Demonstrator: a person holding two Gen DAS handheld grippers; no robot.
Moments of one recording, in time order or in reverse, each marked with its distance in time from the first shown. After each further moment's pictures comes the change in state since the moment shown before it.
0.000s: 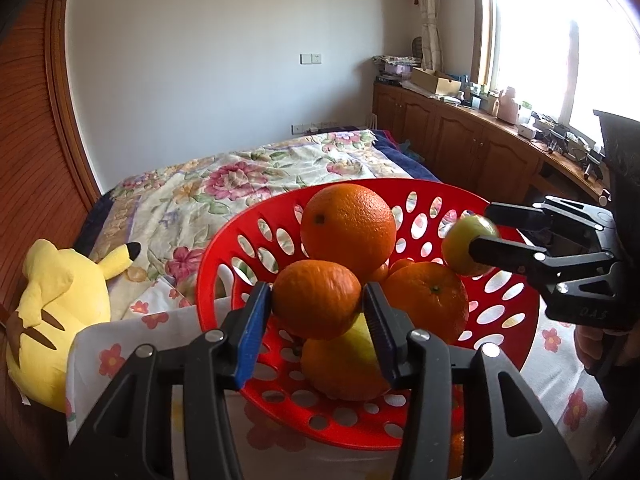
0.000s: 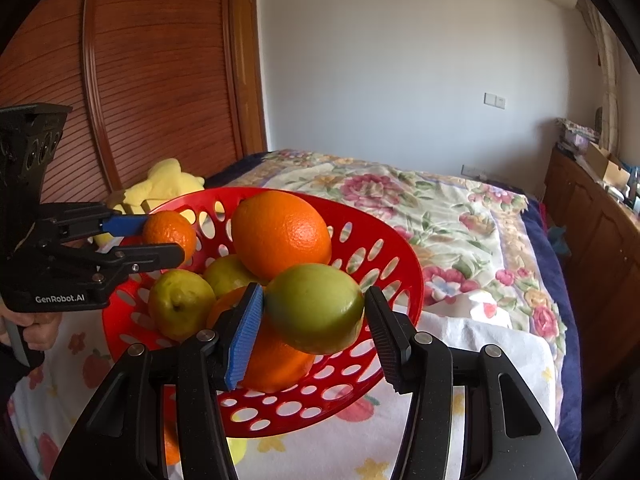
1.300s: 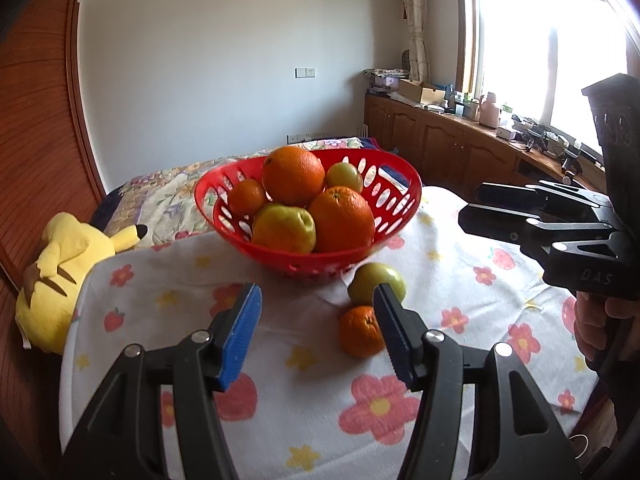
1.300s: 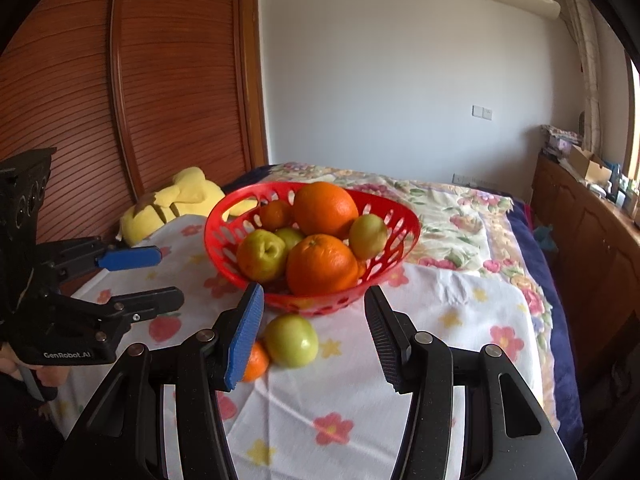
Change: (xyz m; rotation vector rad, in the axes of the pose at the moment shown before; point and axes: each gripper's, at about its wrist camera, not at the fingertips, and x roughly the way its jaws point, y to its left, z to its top) left arm -0.100 -0.055 -0.086 -0.016 -0.047 -0.008; right arm -0.103 0.052 -0.050 0.023 -0.049 -0.014
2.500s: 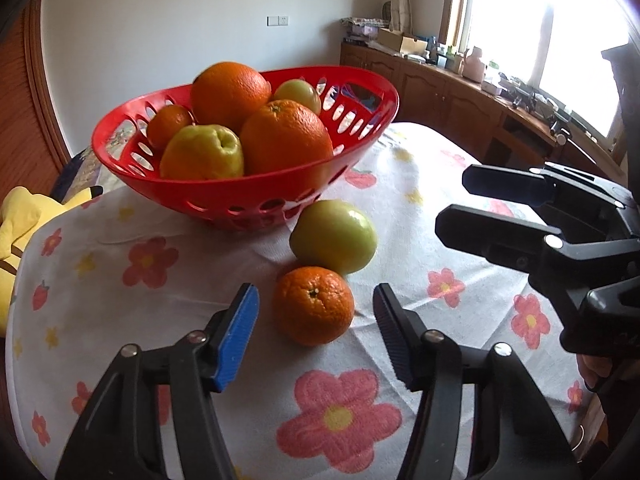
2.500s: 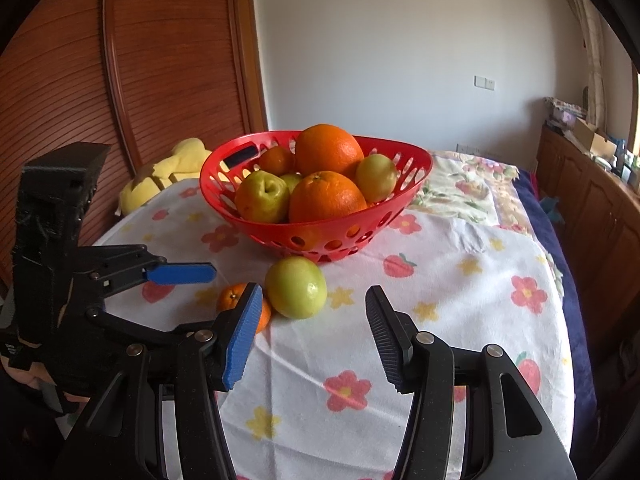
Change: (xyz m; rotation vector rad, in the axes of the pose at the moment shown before) left arm 0.073 -0.036 -0.020 0.023 0.196 -0.096; right arm 0.022 -0.002 -0.035 0.027 0.090 0.016
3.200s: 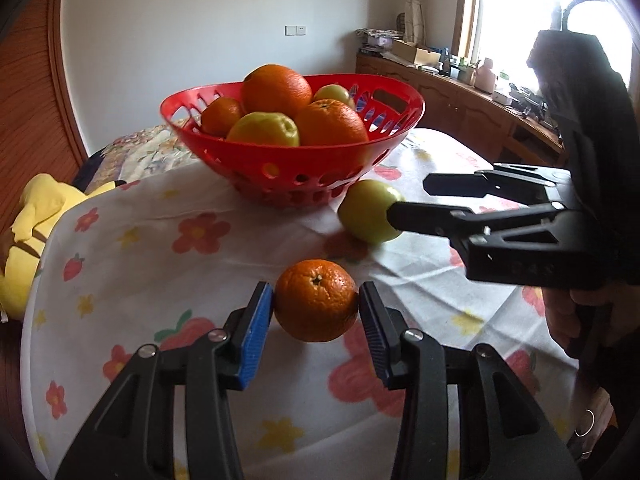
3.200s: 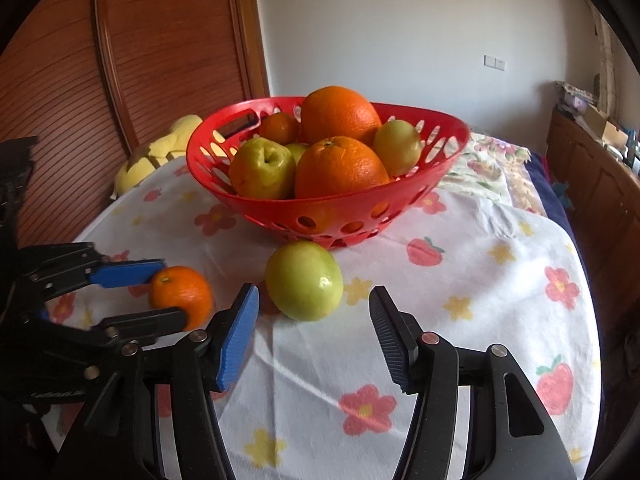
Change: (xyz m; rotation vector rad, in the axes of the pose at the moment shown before) left arm -0.033 0.031 -0.031 -0.033 -0.049 0.046; right arm 0.052 0.009 0.002 -0.003 0.094 0.016
